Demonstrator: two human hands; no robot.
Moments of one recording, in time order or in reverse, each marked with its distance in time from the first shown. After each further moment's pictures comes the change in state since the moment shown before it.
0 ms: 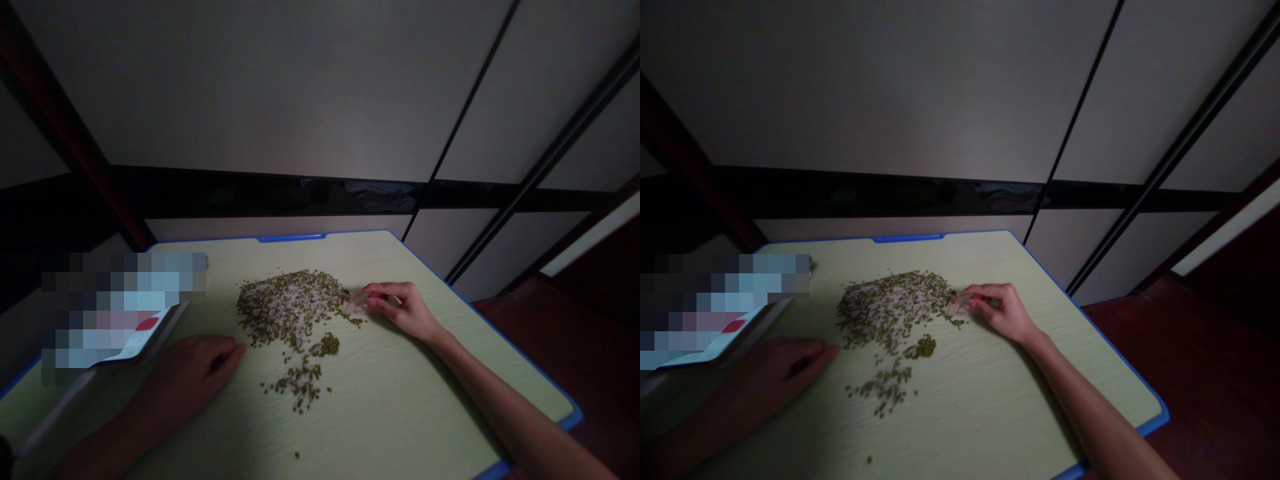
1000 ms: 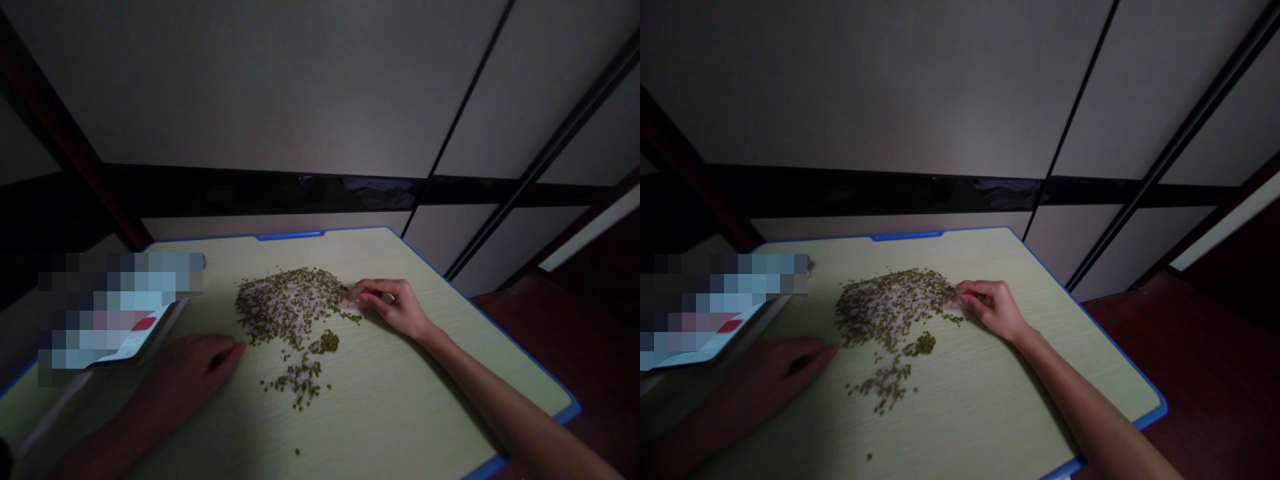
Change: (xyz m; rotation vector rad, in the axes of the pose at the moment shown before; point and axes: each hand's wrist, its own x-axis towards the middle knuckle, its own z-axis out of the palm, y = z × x) left_hand 0.000 0.002 -0.002 -0.042 0.024 -0.015; right_hand 0.004 -0.011 0.010 -0.053 0.033 0.005
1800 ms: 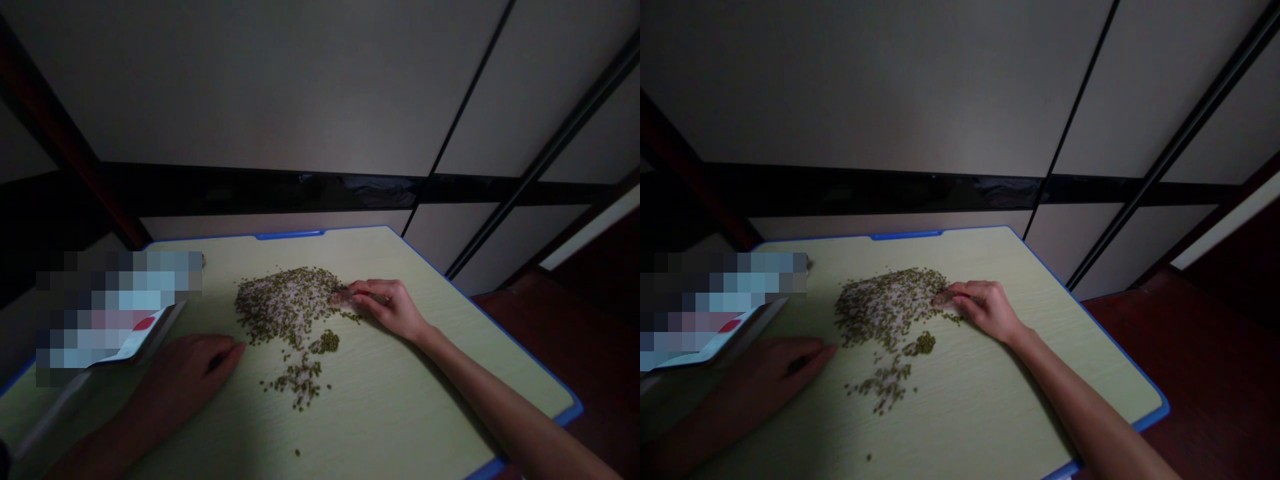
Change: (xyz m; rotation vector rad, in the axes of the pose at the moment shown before) left_hand 0.000 -0.002 0.003 0.040 -0.038 0.001; right_hand 0.003 -0.004 0.005 0.031 -0.060 -0.150
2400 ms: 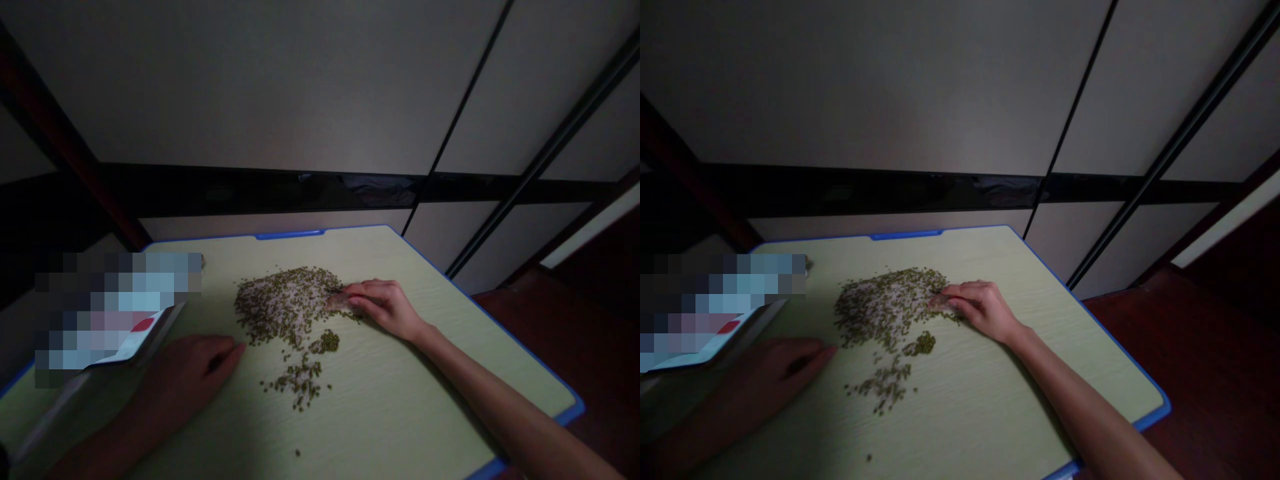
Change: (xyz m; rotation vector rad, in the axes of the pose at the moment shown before) left_hand 0.000 0.000 -0.001 0.023 -0.038 -0.024; right_hand 0.002 0.001 0.003 -0.029 -0.017 -0.068
